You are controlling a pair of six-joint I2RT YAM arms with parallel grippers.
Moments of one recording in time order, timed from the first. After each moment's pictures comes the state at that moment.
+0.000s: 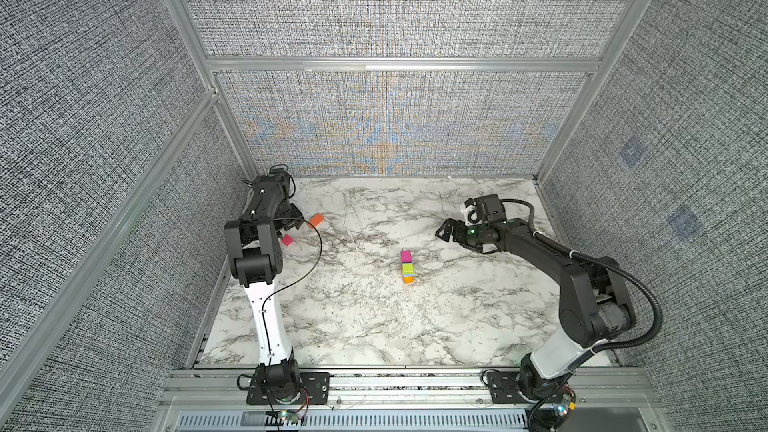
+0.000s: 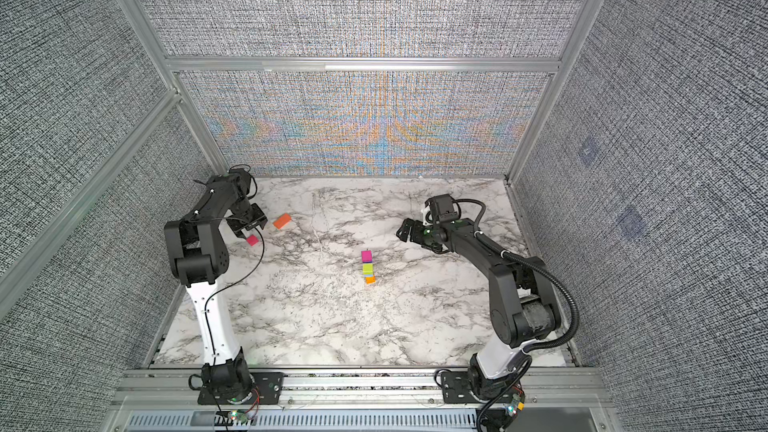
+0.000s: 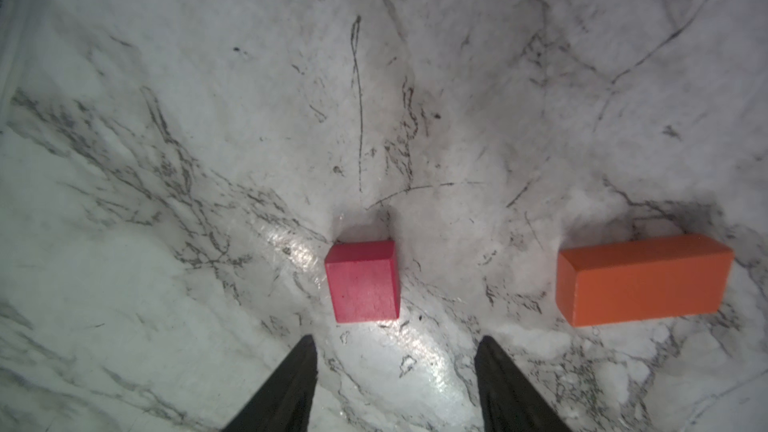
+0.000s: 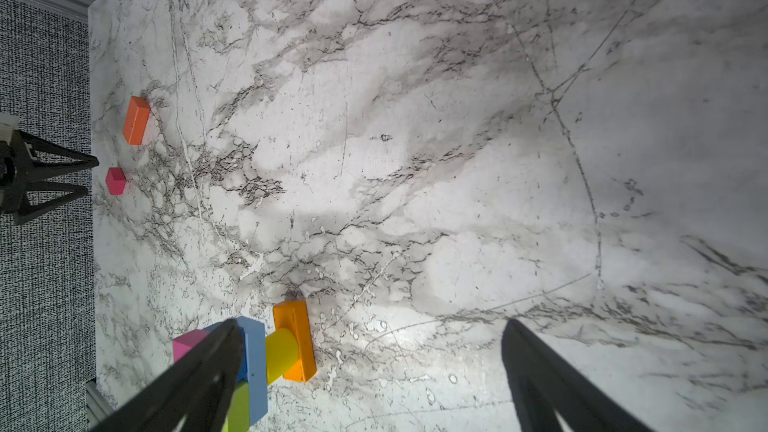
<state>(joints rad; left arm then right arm) 0.10 2.28 1.95 -1.17 -0.07 -0.60 0.26 1.67 1.12 -0.40 -0.34 0.48</state>
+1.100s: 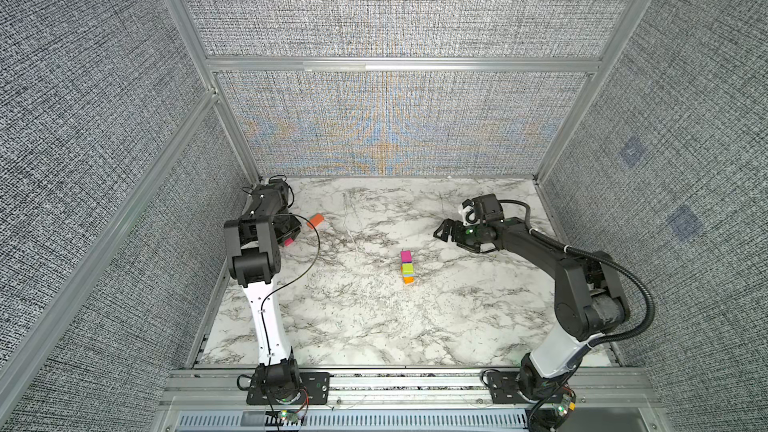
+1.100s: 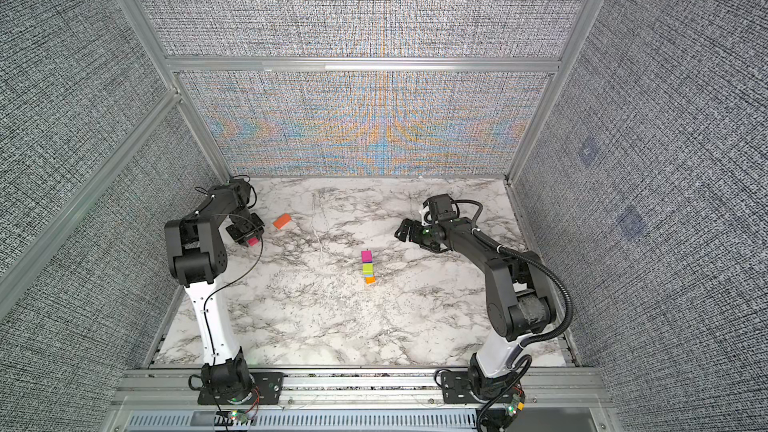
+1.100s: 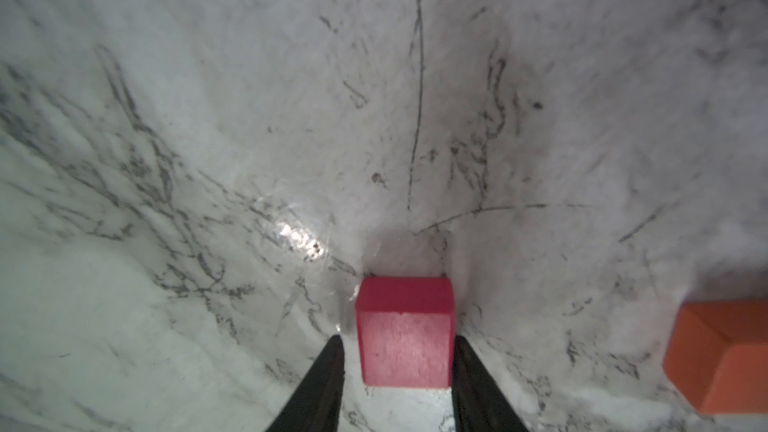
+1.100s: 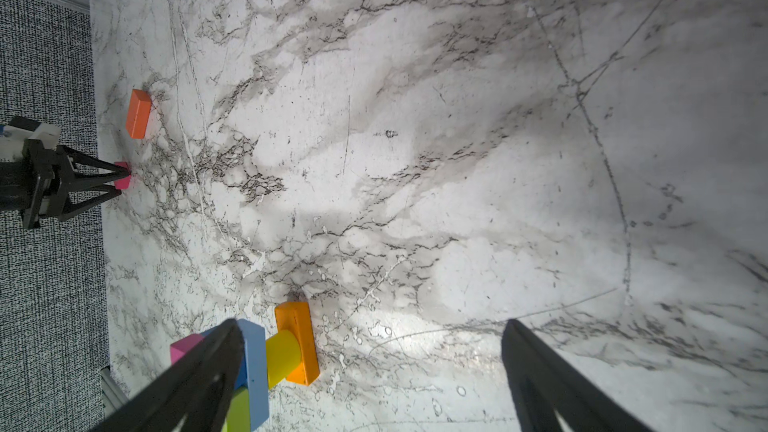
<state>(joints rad) 0.11 2.28 1.83 -1.09 -0.07 -0.61 0.26 1.71 1.14 -0.39 -0.37 0.48</state>
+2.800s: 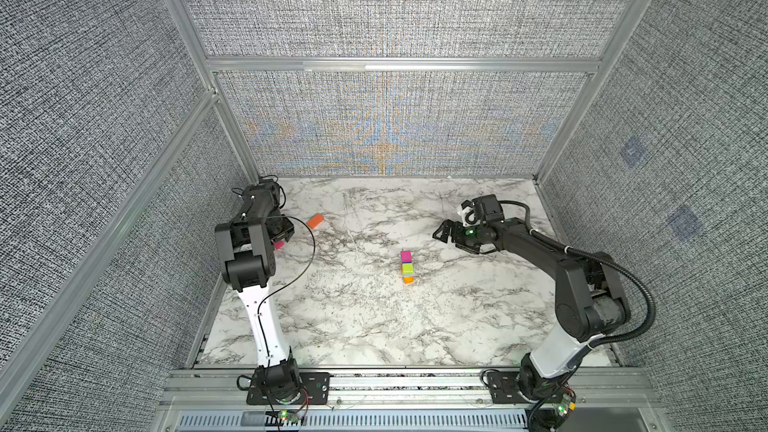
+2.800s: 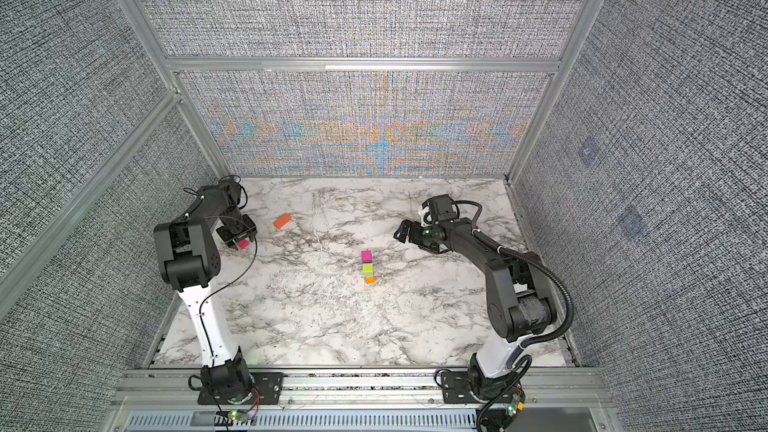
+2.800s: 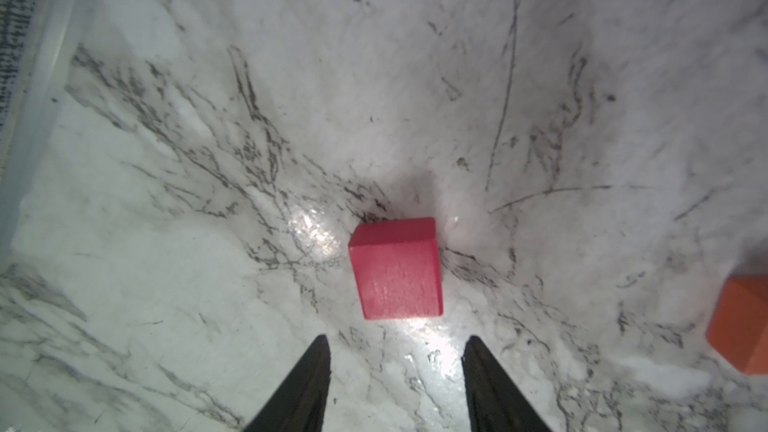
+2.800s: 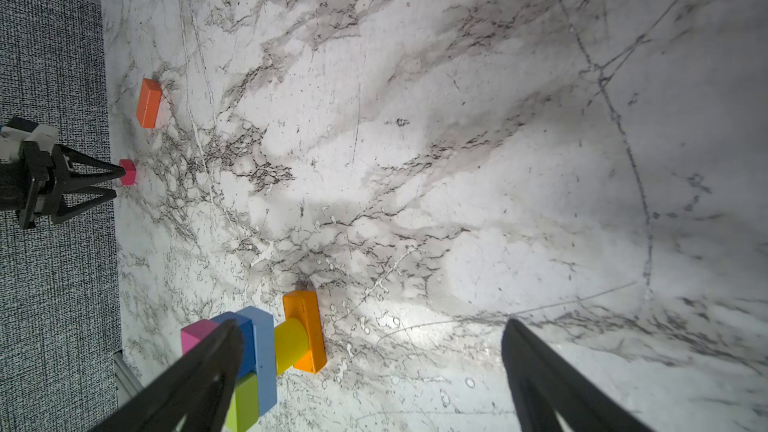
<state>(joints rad) 0.16 2.22 1.81 -1.12 -0.09 -0.56 0.26 1.70 1.13 -0.40 -0.40 0.48</state>
